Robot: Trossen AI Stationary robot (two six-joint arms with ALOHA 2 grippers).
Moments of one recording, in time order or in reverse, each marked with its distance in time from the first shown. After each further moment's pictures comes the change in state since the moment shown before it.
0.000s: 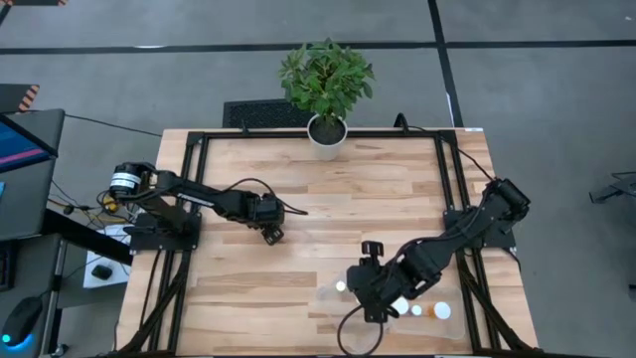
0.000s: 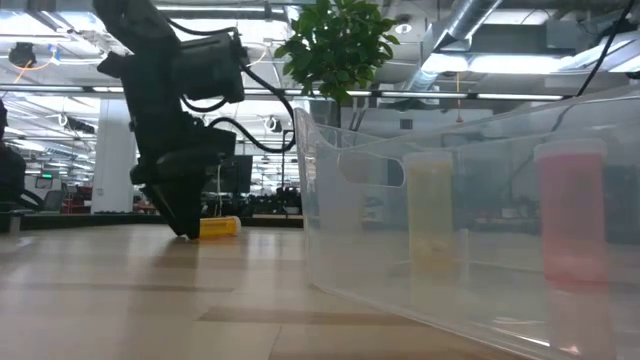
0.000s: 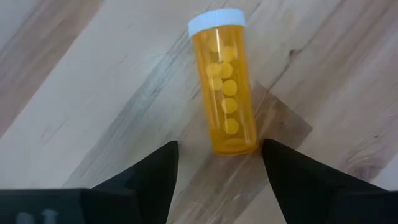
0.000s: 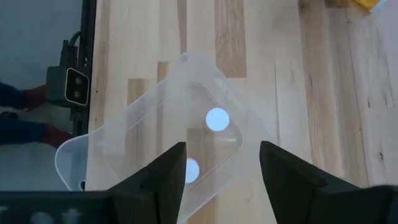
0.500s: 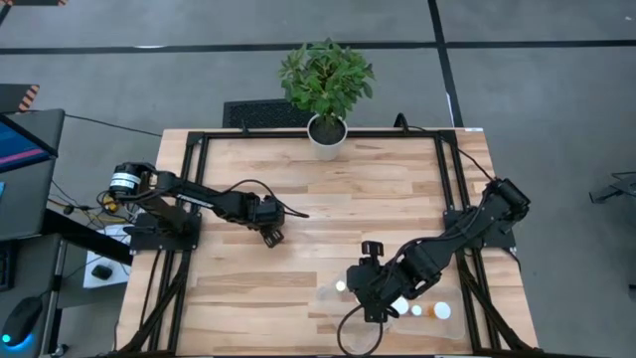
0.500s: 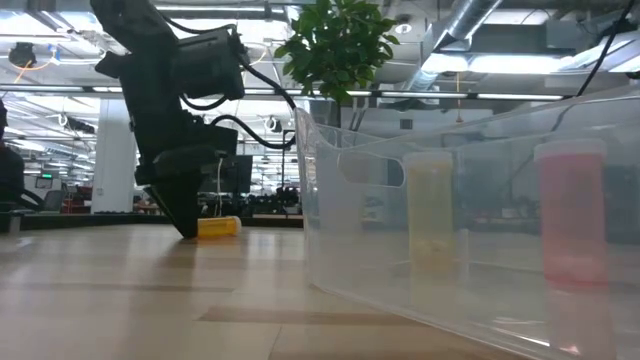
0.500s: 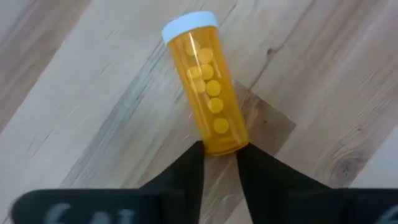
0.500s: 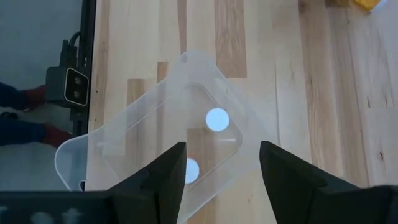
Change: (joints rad) left arm -0.012 -0.004 -0.004 0.036 0.000 0.052; right arm 0.000 0.000 0.000 0.000 0.000 0.000
